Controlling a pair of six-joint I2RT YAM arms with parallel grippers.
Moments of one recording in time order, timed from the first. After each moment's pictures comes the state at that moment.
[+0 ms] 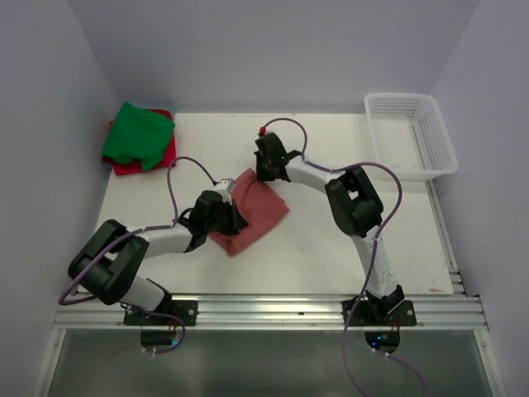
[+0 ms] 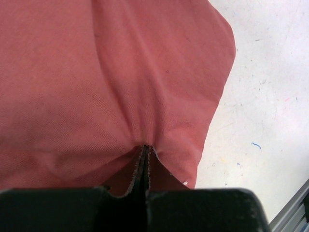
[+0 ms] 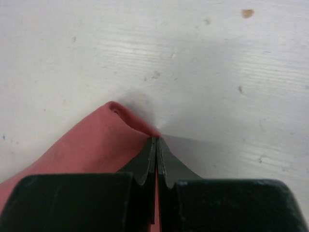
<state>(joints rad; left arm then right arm) -0.55 1.47 0.49 0.32 0.17 -0.56 0.63 2.27 1.71 -0.27 0.04 0.49</state>
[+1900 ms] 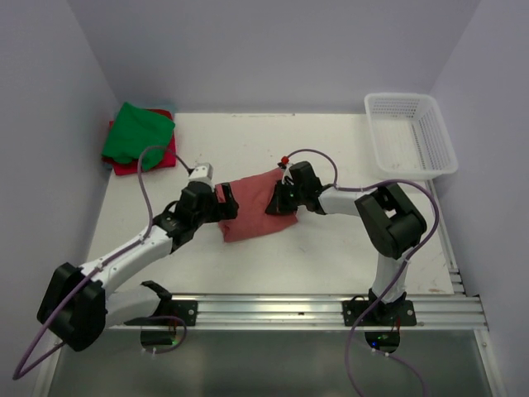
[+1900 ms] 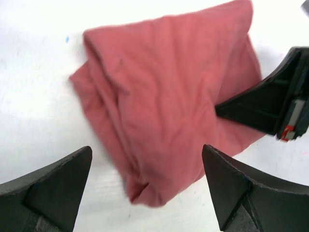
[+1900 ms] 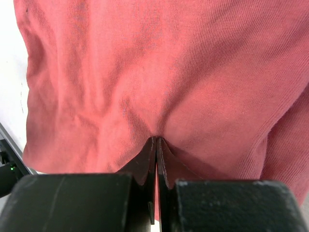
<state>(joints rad) -0.54 1.17 0.64 -0.11 -0.18 -0.56 0.57 1.89 1.00 0.11 -0.37 0.55</state>
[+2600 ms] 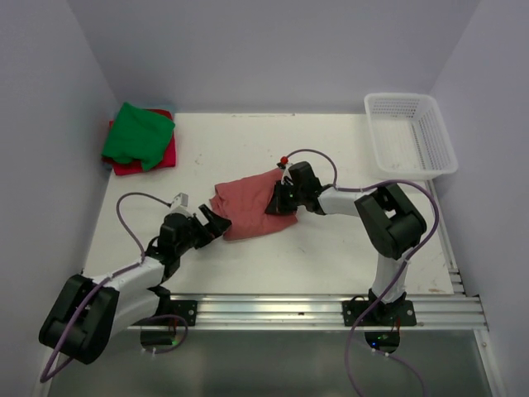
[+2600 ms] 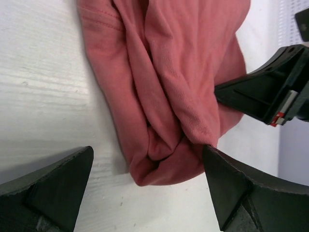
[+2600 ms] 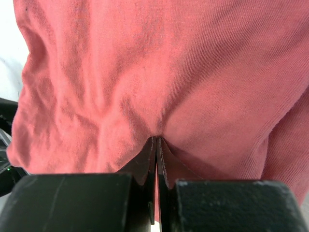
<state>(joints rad) -0.37 1.02 0.16 0.31 0.10 -0.87 0.57 1.89 1.00 0.11 -0.36 0.54</state>
